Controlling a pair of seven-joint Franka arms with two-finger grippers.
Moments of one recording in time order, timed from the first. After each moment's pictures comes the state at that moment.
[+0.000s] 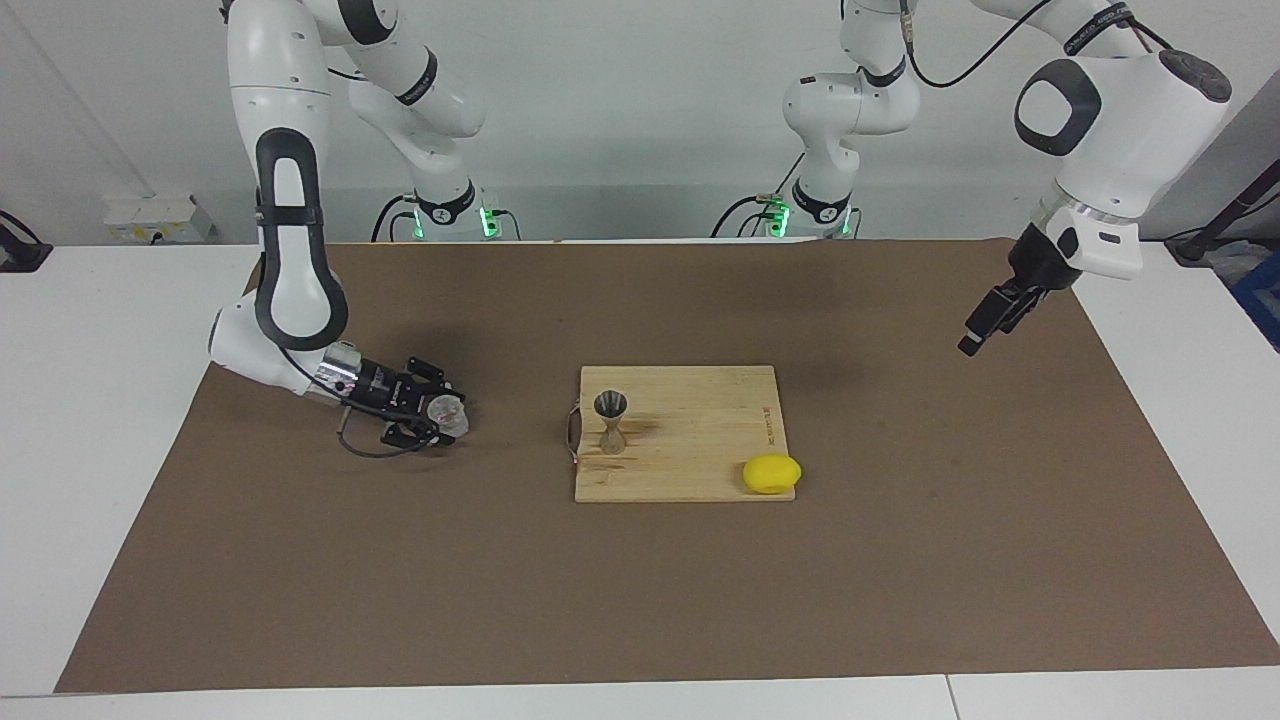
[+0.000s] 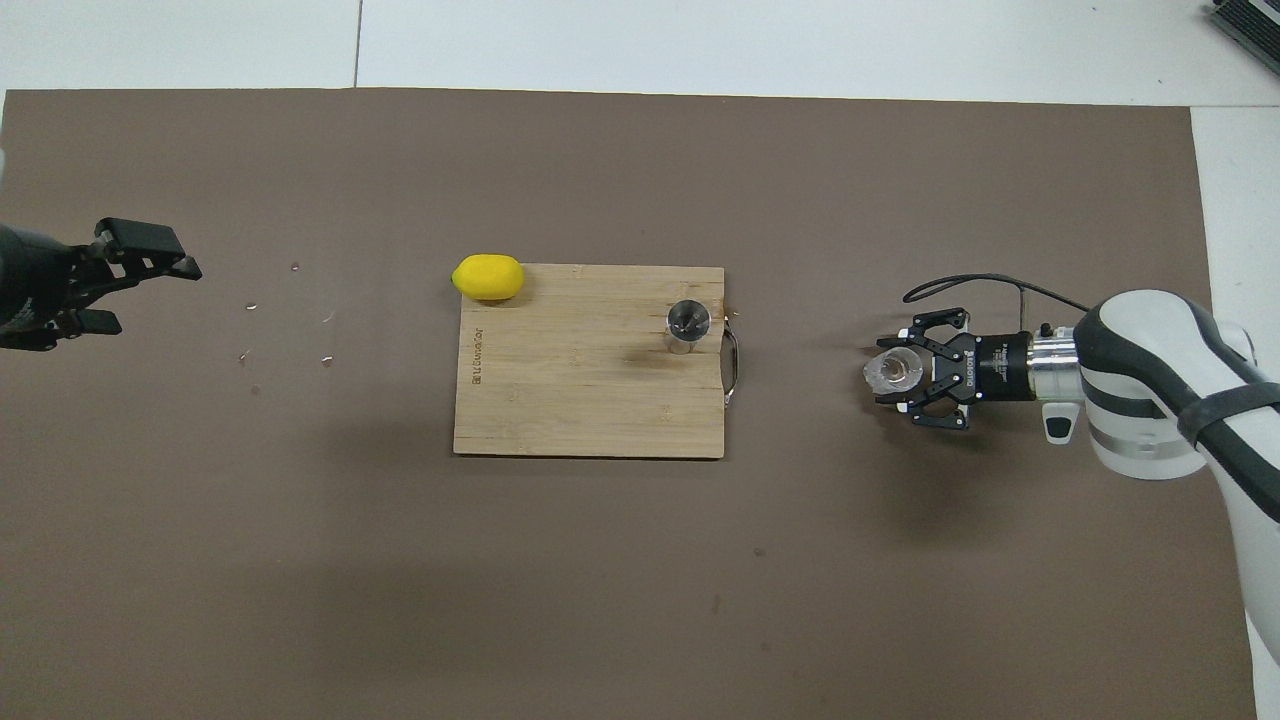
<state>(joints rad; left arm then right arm) -0.08 -0.03 0.10 -1.82 -0.14 1.91 -0.31 -0.27 0.35 0.14 -2.12 1.02 2.09 0.80</state>
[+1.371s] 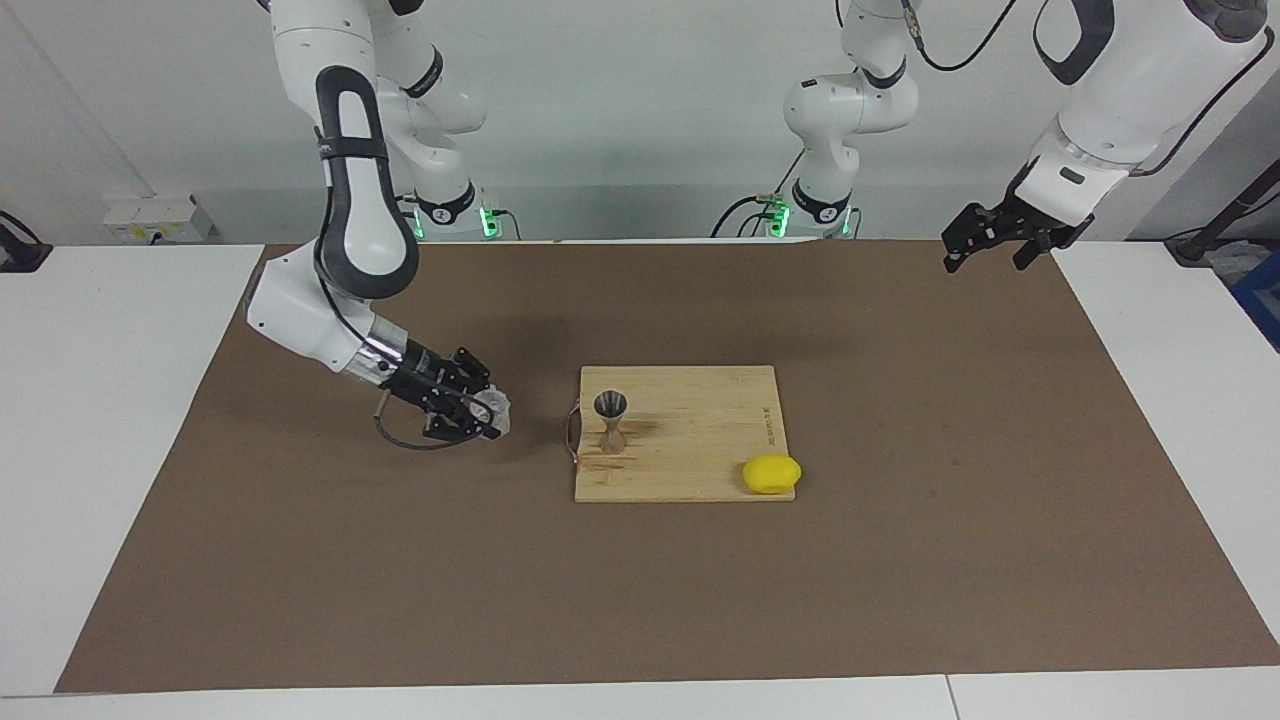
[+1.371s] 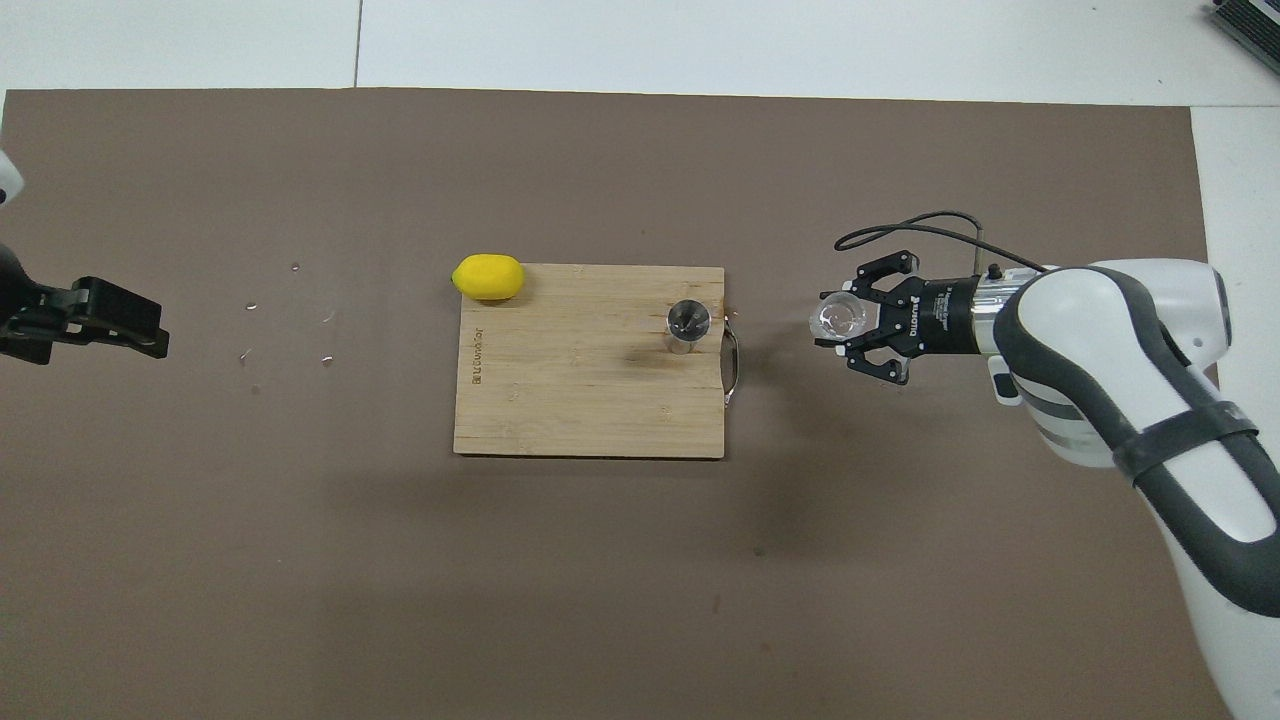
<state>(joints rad) 0.03 0.03 -0.08 -1.53 -0.02 1.45 -0.04 -0.04 0.23 0.14 -2.03 0.96 2.25 1.16</state>
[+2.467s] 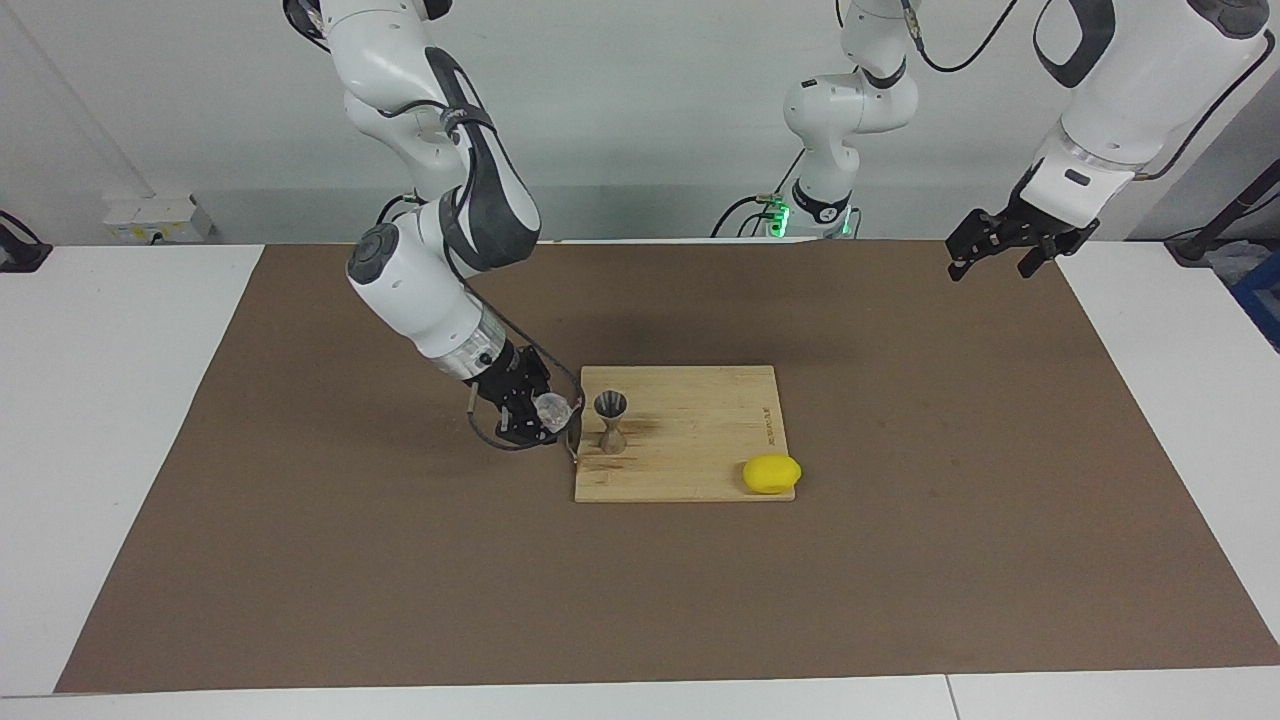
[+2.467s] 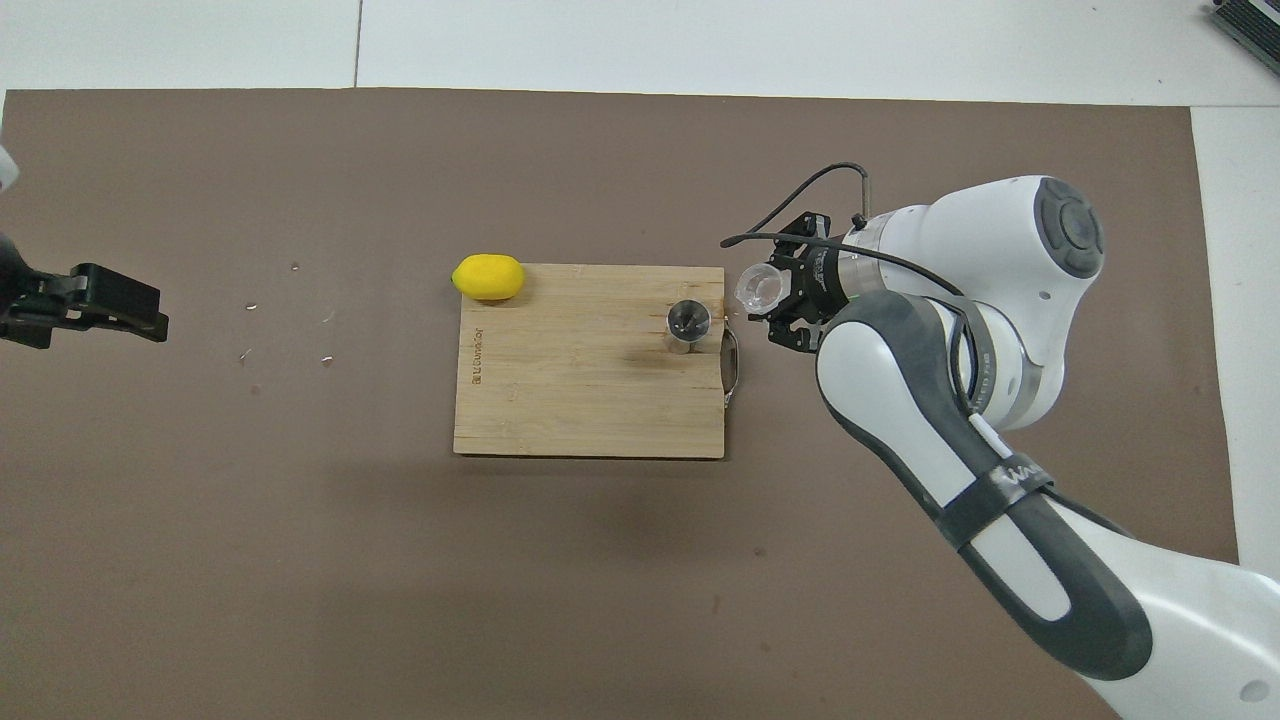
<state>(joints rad) 0.03 0.03 -0.08 -1.54 -0.02 1.50 -0.04 0.17 0.30 0.14 -1.81 0.43 2.30 1.67</state>
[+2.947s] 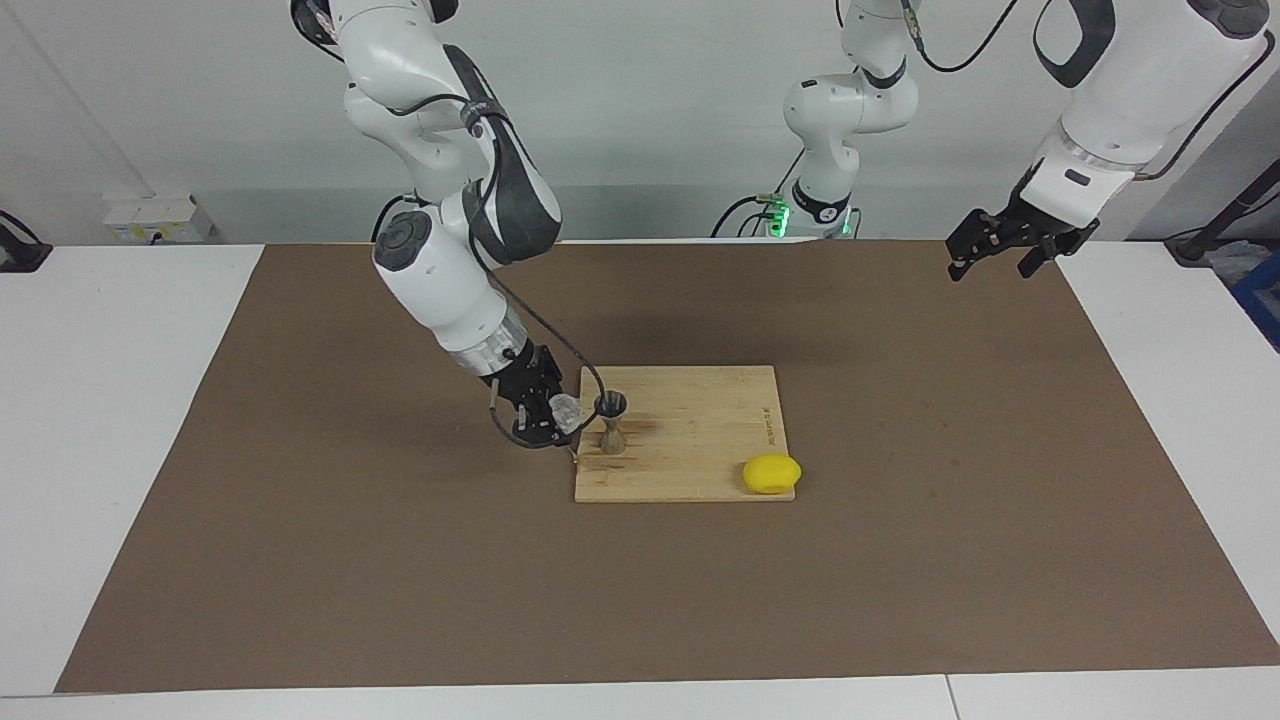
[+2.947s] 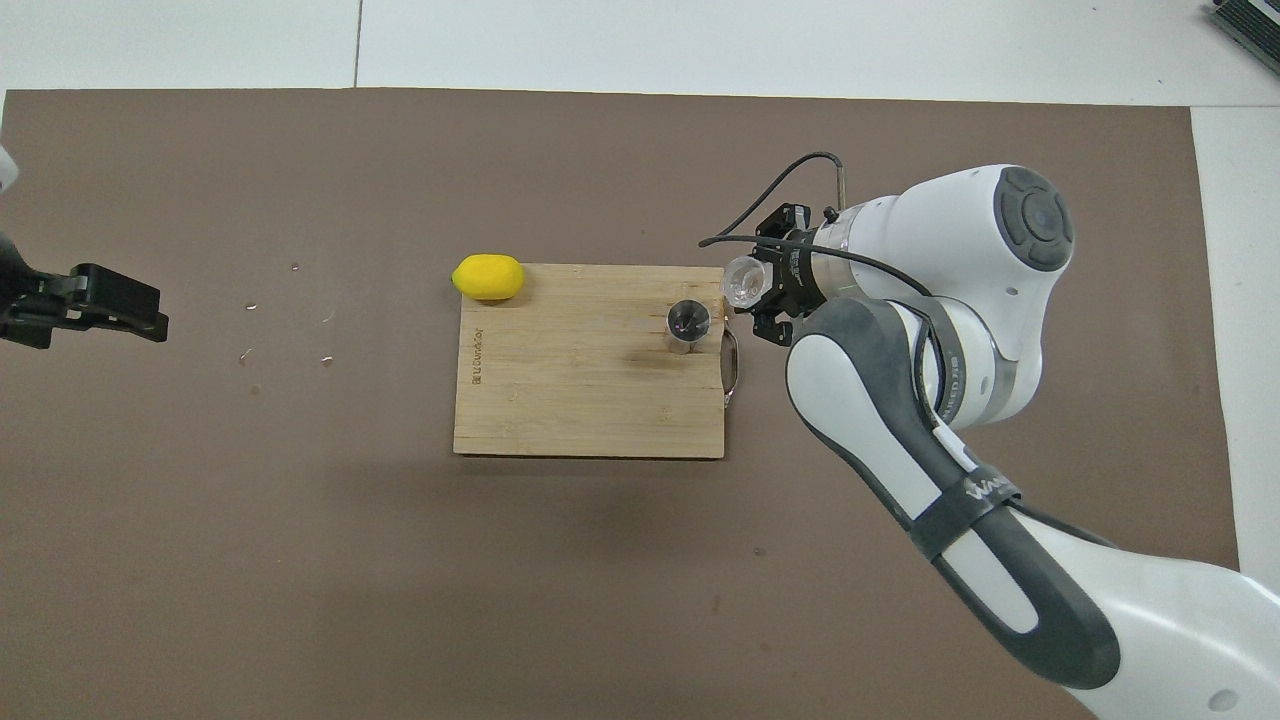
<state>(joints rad) 0.03 0.03 -0.08 -1.54 -0.02 1.50 -0.04 0.21 0.31 0.14 -1.77 0.36 2.29 1.71</state>
